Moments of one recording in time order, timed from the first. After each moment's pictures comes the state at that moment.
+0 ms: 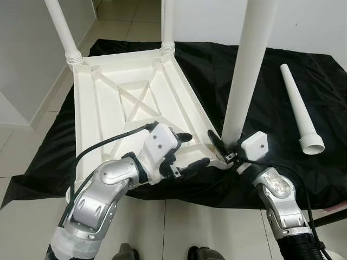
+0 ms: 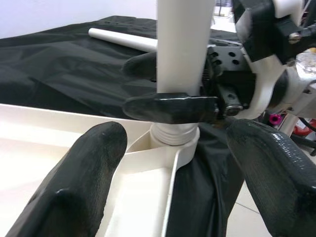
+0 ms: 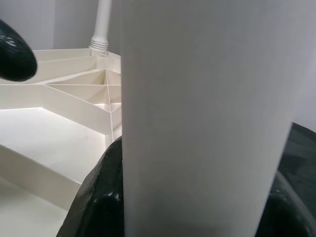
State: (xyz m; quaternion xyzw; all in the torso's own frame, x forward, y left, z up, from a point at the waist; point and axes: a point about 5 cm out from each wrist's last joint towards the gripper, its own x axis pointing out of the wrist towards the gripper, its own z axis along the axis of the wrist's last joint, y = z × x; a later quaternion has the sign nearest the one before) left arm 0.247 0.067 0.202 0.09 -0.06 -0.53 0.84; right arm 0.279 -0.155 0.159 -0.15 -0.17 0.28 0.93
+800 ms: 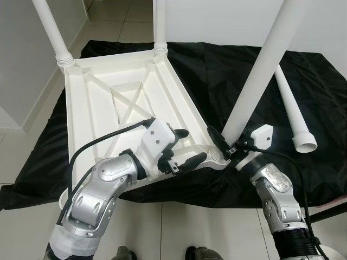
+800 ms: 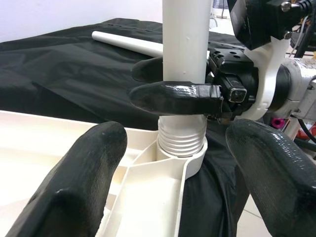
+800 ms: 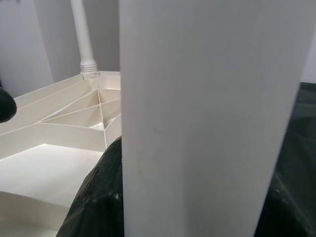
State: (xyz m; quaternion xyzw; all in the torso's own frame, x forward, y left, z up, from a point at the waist) left arm 0.250 0.070 0.206 0.09 -0.06 -0.53 0.84; right arm 0.291 -0.158 0.158 -0.01 -0.13 0.28 0.95
